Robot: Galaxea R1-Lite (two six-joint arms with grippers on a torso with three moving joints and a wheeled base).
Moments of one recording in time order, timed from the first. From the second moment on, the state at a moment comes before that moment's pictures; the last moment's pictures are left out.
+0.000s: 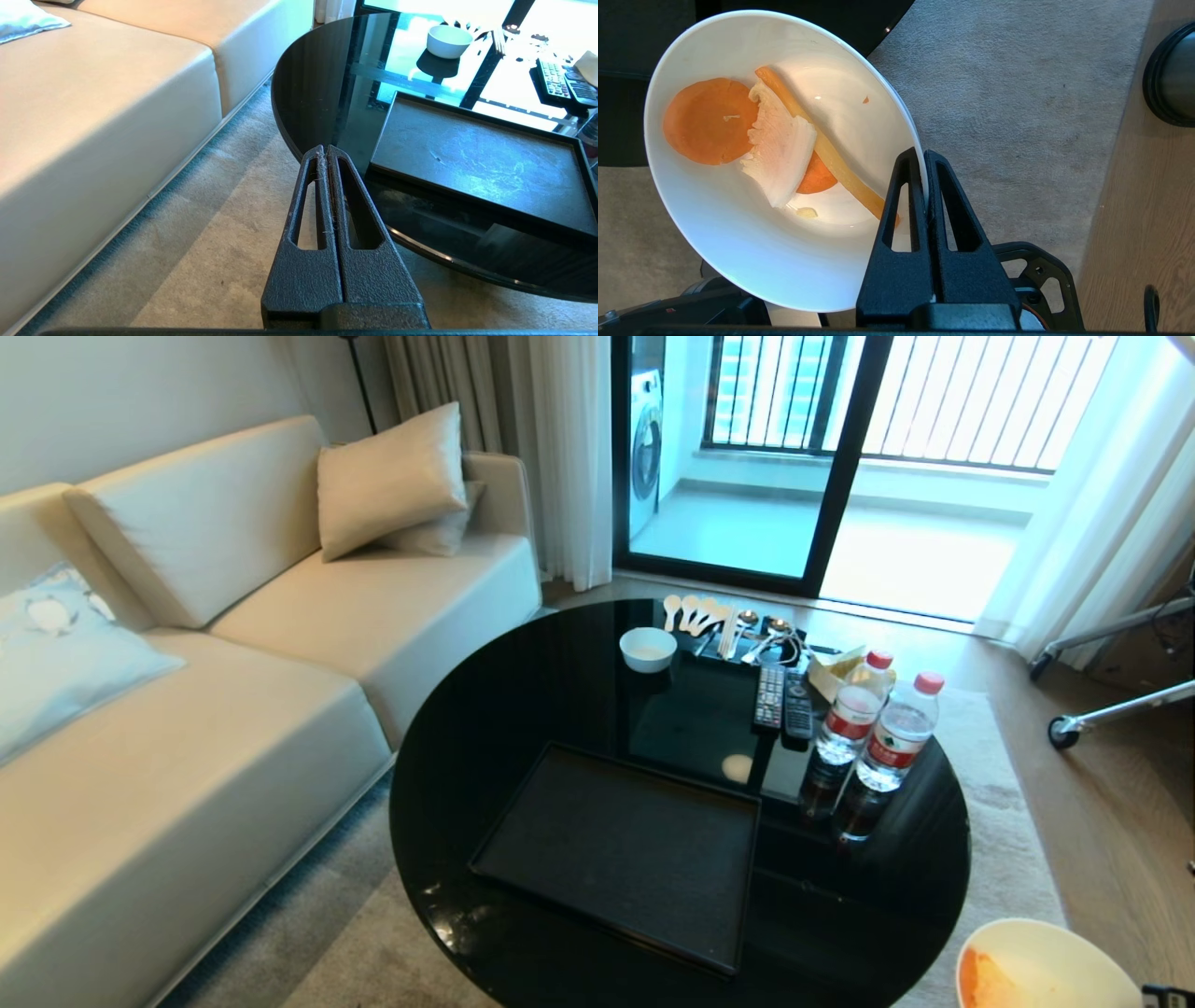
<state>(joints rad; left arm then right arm) 0.00 0.00 0.00 -0.01 0.01 -0.08 0.32 1.03 -0.44 0.37 -0.23 0.53</state>
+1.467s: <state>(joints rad) 0.00 0.00 0.00 -0.01 0.01 -0.08 0.31 1.03 -0.45 0.38 -0.23 0.53</state>
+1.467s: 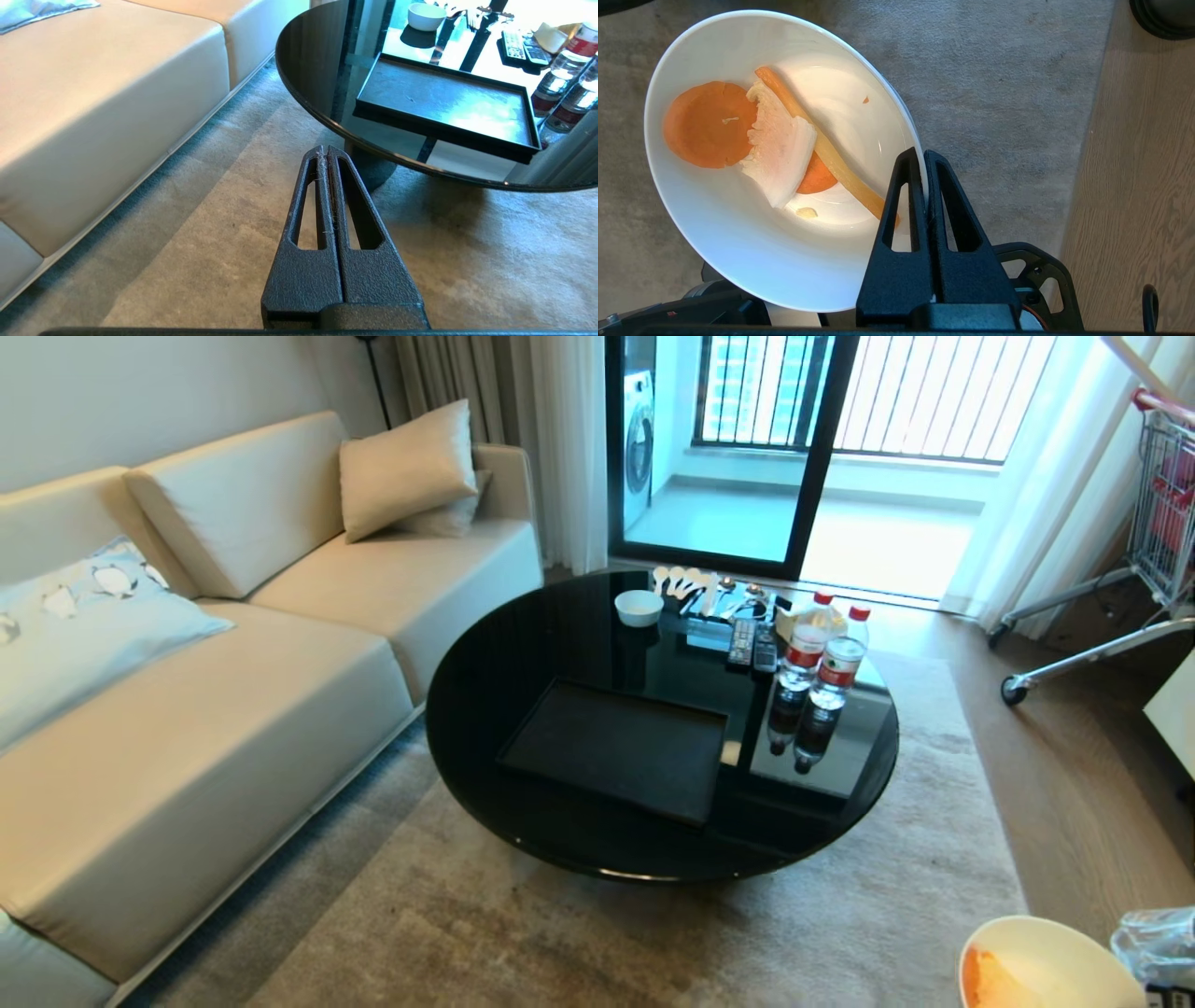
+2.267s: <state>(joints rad) 0.00 0.00 0.00 -0.01 0.01 -0.08 0.32 1.03 -0.45 0.37 -0.25 0.53</state>
